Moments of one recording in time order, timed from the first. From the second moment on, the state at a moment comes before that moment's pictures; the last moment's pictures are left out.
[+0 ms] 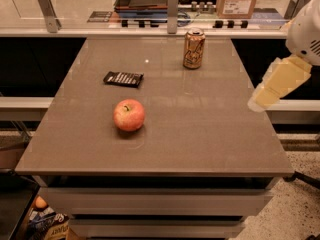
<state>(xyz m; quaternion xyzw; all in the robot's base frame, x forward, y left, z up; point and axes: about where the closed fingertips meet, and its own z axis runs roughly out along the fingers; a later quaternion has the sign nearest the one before) 0.481 -0.211 0.993 -0.50 0.82 -0.06 0.27</state>
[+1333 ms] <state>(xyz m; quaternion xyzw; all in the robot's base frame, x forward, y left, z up) 0.579 -0.186 0.929 -0.28 0.85 0.00 0.45</state>
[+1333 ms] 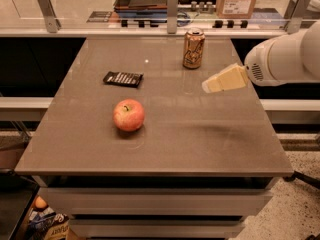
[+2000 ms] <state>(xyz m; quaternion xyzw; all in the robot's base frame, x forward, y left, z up) 0.622 -0.205 0.925 -0.24 0.82 0.00 0.52</state>
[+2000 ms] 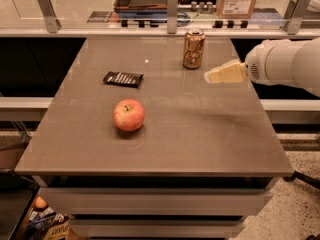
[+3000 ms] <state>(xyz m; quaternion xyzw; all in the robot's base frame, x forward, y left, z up) 0.649 -0.203 0.929 -0.27 0.80 0.02 0.54</state>
